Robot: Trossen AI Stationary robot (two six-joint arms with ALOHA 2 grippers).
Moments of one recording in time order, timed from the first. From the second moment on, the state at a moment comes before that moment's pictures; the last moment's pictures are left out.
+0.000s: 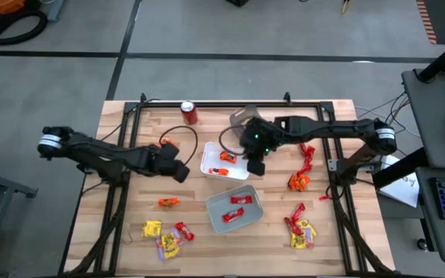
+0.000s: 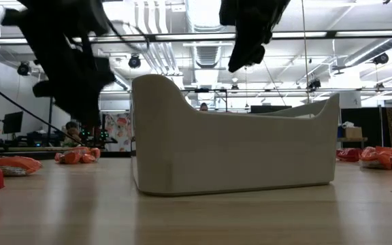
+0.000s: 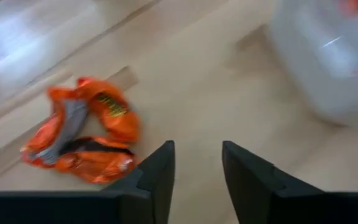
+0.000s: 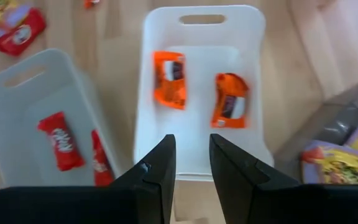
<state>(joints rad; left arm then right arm) -0.09 1.27 0.69 -0.70 -0.53 -0.99 -0.13 1.57 1.38 -0.76 -0.10 0.05</state>
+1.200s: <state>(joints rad) 0.01 1.56 0.69 -0.80 -0.53 -1.00 -0.03 1.57 1.37 -0.75 -0.05 0.13</state>
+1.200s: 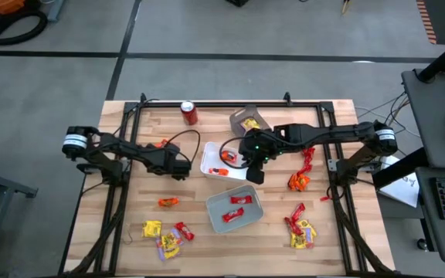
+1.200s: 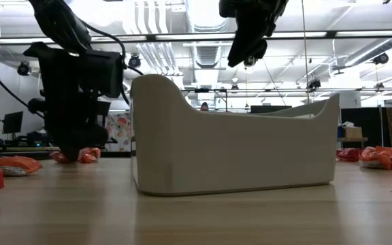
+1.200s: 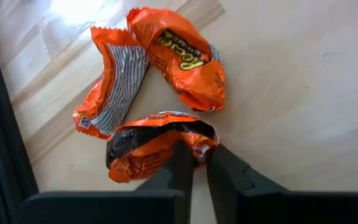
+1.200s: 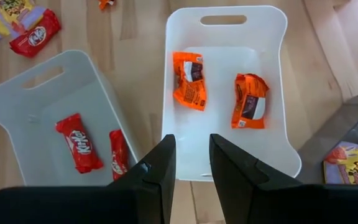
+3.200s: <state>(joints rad) -0.19 1.29 0.69 0.26 -0.28 -0.19 0.04 1.58 1.14 -0.12 0.08 -0.19</state>
